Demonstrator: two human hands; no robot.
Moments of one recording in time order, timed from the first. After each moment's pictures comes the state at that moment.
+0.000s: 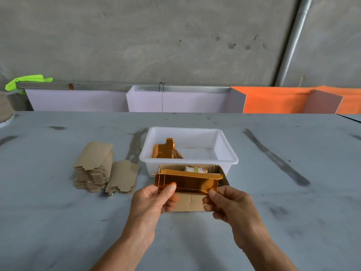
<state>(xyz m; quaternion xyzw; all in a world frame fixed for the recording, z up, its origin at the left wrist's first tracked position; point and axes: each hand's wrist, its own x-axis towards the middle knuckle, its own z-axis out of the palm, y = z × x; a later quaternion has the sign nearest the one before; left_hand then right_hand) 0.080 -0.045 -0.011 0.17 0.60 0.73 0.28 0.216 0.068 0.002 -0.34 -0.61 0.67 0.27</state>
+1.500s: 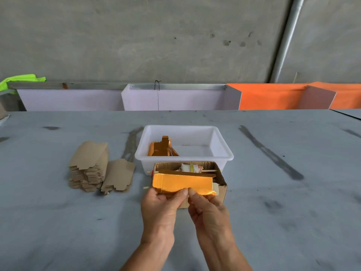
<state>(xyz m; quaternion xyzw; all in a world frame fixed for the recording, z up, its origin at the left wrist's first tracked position) 0.119 -0.021 -0.016 0.12 0.54 0.81 0.19 0.182 0.034 -0.027 -0.31 -0.32 0.81 0.37</state>
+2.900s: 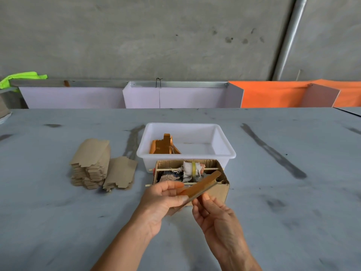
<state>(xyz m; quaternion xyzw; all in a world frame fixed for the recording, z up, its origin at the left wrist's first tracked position) 0.083 -0.031 -0.014 0.18 0.63 0.65 0.38 0.200 0.043 -0.037 -0.24 -0.26 0.88 0.32</state>
